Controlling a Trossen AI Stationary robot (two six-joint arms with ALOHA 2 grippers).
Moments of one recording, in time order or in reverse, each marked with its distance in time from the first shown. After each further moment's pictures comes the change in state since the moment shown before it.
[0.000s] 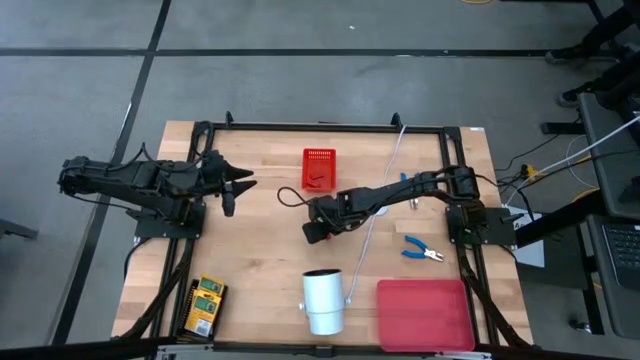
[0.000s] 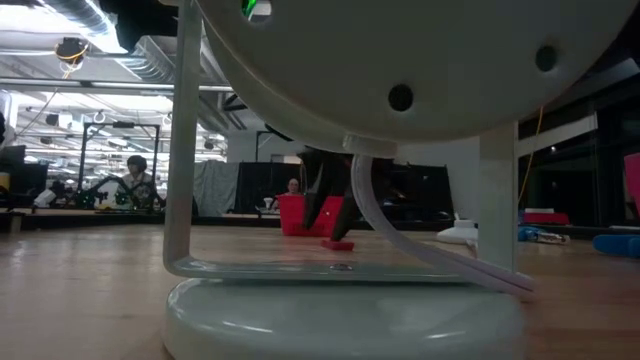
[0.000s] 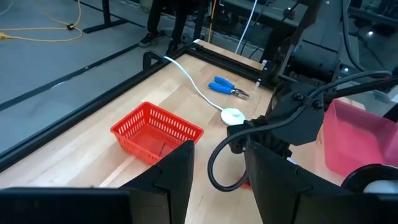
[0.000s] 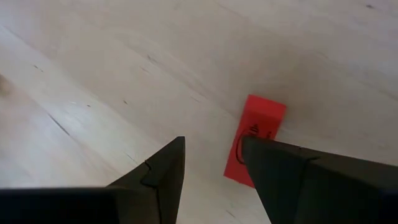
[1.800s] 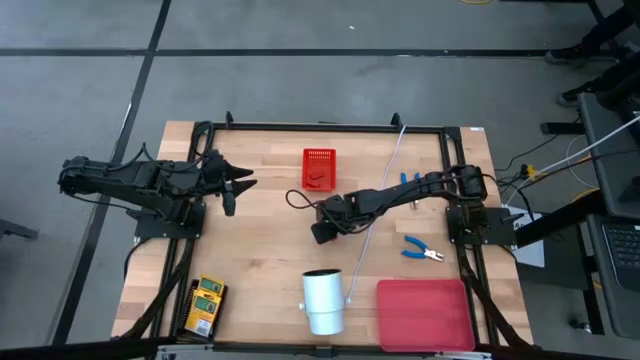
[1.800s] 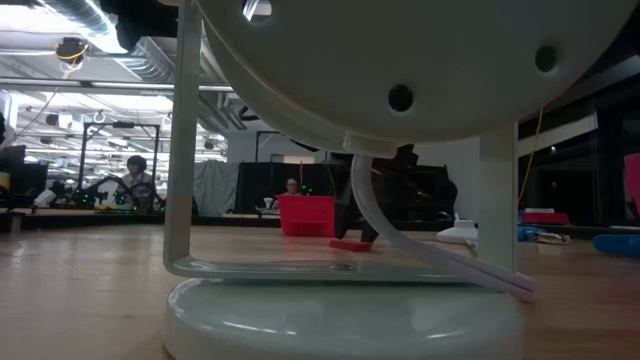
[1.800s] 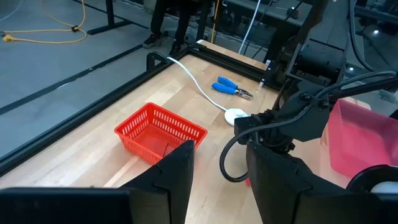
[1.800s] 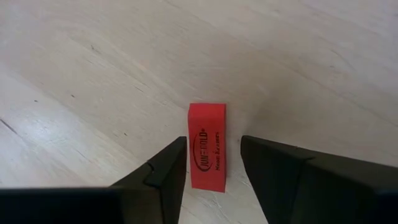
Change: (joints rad) left arm 0.000 0.001 0.000 0.000 -0.014 0.006; right arm 0.015 -0.059 -0.088 -0.007 0.068 0.006
